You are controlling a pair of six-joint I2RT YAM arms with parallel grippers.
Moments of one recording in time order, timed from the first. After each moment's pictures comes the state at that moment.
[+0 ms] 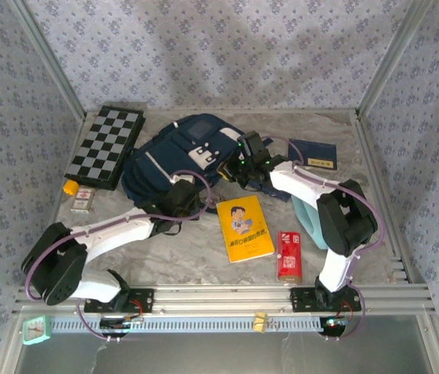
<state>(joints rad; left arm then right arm) -0.78 1.35 0.73 -0.25 -0.25 -0.61 0.56 1.79 1.26 -0.22 -0.33 1.19</state>
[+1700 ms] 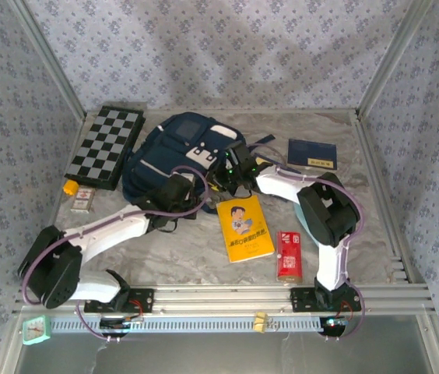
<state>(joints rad) -0.73 1.31 0.76 -0.32 -0.12 -0.51 0.61 1.91 1.25 -0.11 -0.40 1.13</state>
